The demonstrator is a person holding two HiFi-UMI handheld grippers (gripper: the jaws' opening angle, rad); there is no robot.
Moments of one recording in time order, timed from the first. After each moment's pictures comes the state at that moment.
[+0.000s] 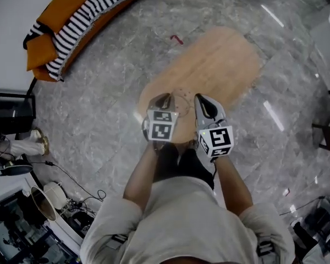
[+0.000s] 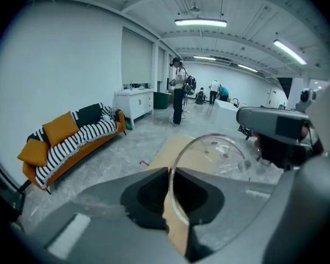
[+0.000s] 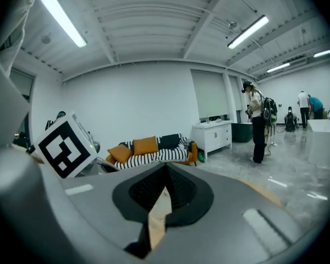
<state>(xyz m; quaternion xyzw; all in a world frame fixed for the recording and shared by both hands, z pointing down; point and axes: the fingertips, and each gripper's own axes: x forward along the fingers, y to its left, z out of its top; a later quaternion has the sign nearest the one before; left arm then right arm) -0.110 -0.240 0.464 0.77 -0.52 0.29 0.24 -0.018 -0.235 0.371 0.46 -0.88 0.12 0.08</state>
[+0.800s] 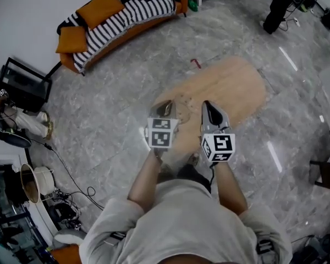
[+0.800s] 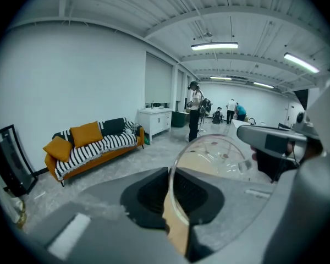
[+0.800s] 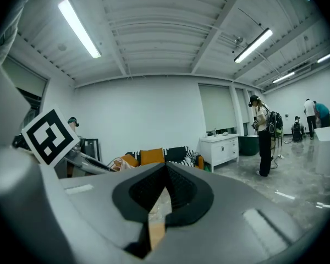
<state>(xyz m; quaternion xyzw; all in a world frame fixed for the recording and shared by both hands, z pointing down) -0.144 -0.157 0.366 0.73 -0.62 0.20 0.21 -0.022 -0.169 0.300 0.44 -0.90 0.07 0.04</state>
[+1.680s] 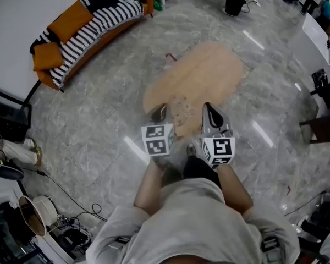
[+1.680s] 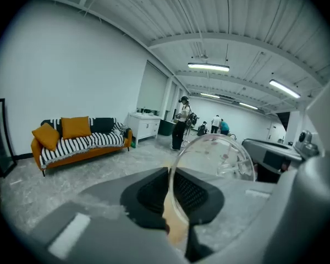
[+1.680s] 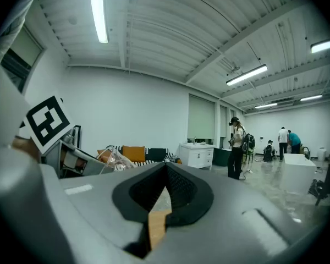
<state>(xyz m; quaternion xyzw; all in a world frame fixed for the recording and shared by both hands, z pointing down) -0.170 -0.031 0.352 0.78 -0.57 0.11 0.22 -0.031 -0.019 0.283 0.54 -0.84 0.00 0.07</state>
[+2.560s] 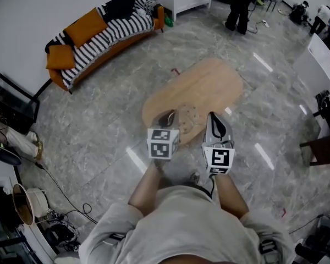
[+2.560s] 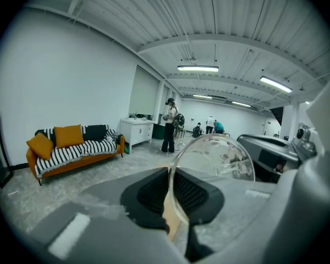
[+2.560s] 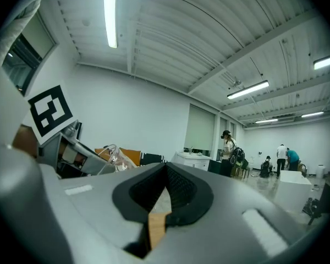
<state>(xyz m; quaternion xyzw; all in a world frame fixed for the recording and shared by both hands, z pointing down) -0.077 -0.012 0.315 0.80 -0.55 0.11 0.19 0.047 0.005 0.244 0.55 -0.83 -0.07 0.06</state>
